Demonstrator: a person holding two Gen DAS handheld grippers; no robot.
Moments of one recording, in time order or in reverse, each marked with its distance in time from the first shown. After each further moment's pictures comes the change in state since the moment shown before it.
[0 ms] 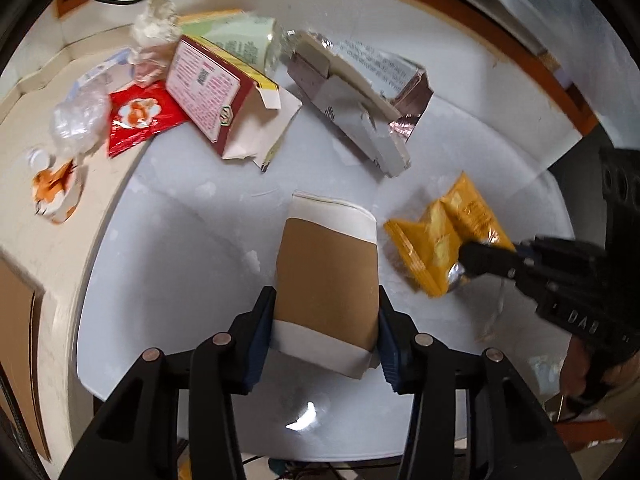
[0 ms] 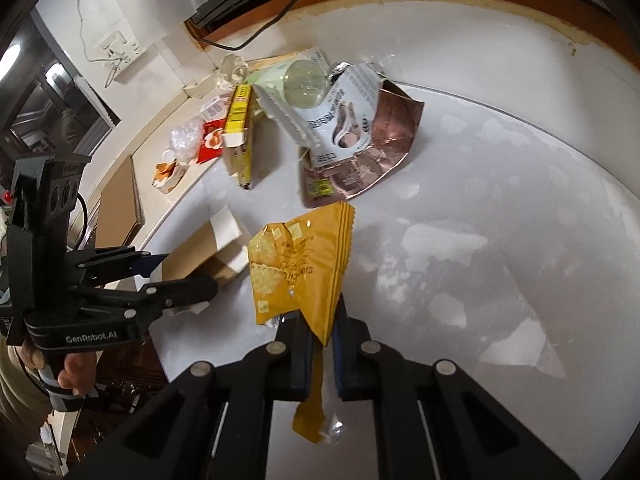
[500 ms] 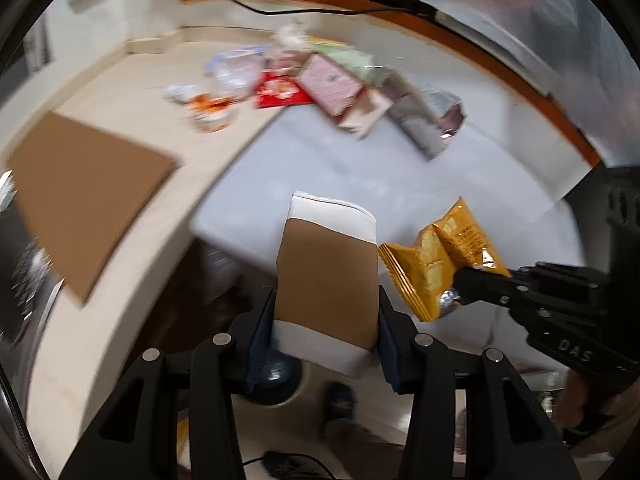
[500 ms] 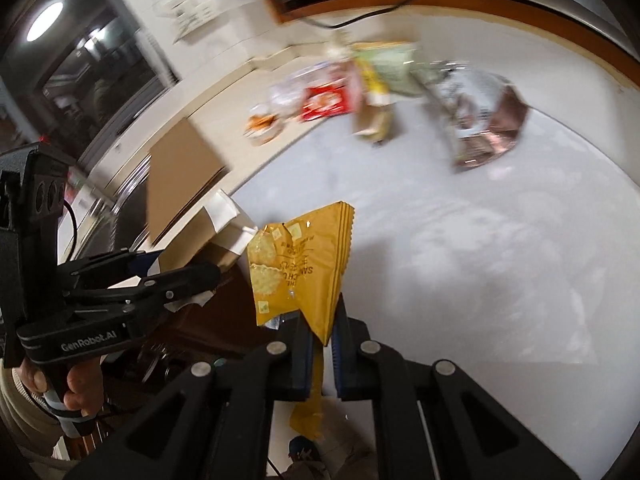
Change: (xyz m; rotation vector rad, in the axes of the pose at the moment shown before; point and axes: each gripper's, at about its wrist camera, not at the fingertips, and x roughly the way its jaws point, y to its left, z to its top) left arm -0.109 0.039 -0.120 -0.177 -0.139 0.176; right arm -0.014 0.108 -0.052 -0.133 0.028 0.078
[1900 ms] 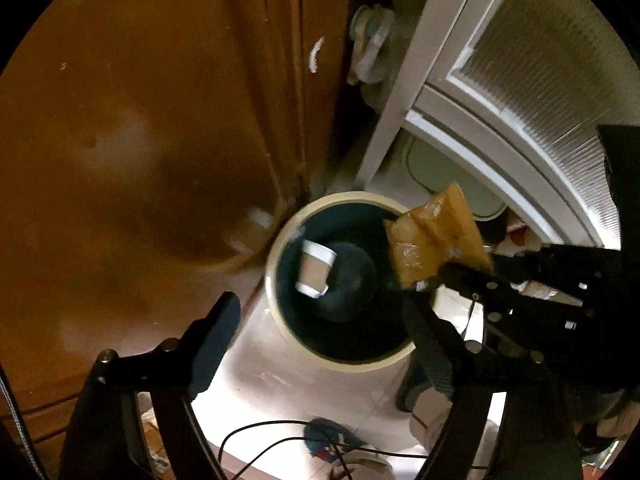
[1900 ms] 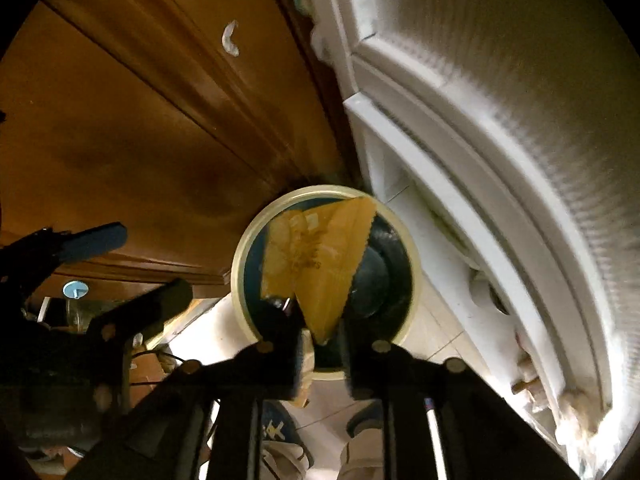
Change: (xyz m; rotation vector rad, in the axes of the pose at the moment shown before) left arm 0.293 0.169 -0.207 -0.088 0.308 0.170; right arm 0.391 0.005 -0.184 -0.045 0.389 -0.088
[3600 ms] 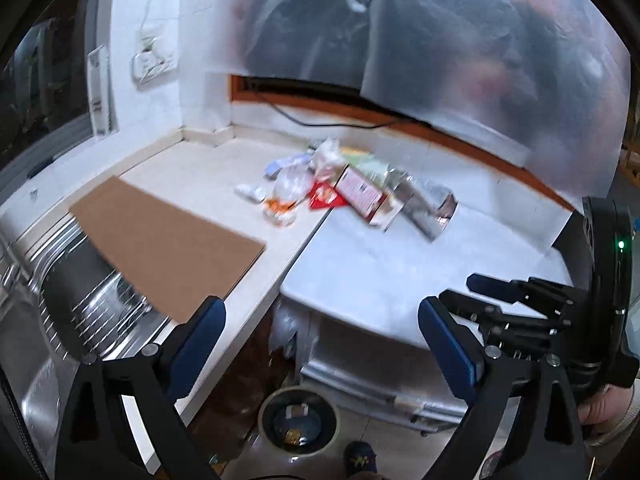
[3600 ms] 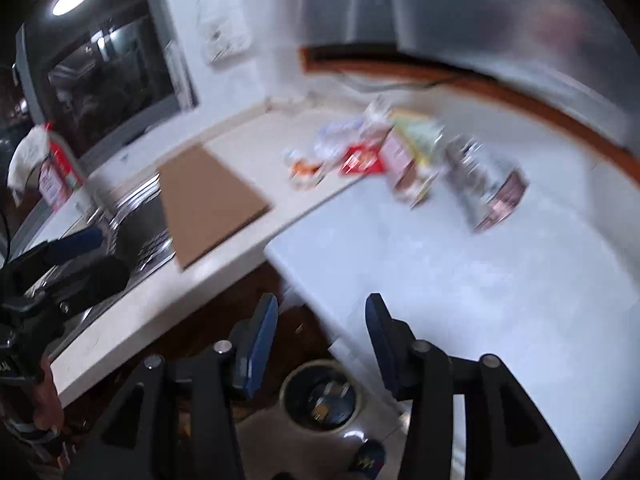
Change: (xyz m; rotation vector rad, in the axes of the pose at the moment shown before) left arm -0.484 -0.069 0.062 0.088 -0.639 -0.136; right arm -0.469 0.032 0.006 0.017 -0.613 -0.086
